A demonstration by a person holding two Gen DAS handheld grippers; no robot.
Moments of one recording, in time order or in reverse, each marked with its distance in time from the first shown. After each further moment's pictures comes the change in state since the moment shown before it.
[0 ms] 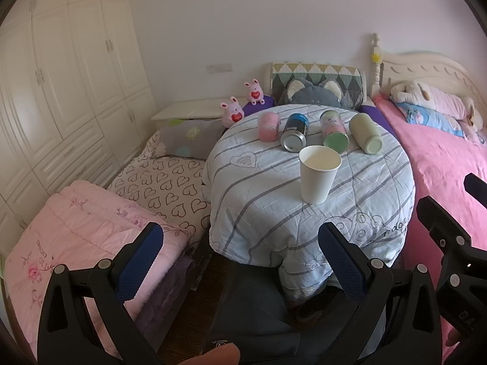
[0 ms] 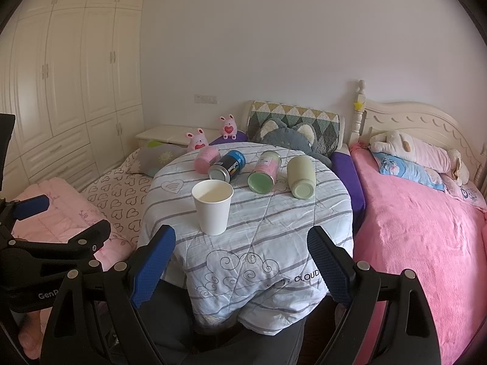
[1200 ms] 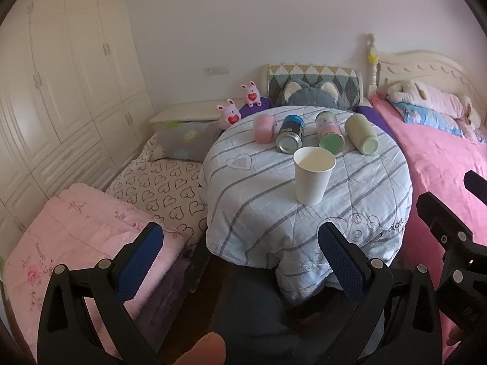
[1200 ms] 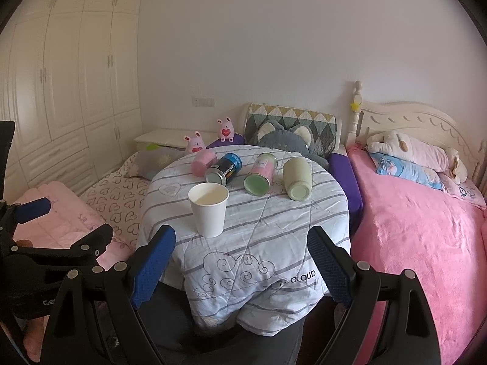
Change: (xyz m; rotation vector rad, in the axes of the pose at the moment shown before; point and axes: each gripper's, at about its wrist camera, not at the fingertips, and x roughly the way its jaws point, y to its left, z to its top) left arm -0.004 -0.006 -0.001 0.008 -0.011 -0.007; right arm -0.002 -0.001 0.001 0.007 -0.008 -0.009
